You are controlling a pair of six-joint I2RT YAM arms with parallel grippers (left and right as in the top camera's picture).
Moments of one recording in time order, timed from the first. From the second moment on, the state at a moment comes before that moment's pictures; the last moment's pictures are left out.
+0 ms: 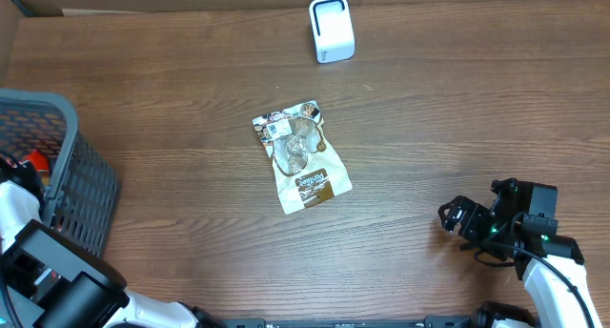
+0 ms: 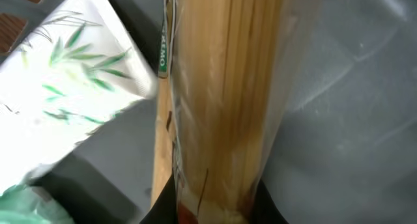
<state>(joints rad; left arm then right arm) 0.88 1.80 1.25 -0.69 -0.15 0.22 -0.21 1.04 0.42 -0.58 -0.35 0.31</state>
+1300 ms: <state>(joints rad) 0.86 1.47 1.76 -1.02 -0.02 -0.11 -0.21 1.04 0.42 -0.58 -0.35 0.31</state>
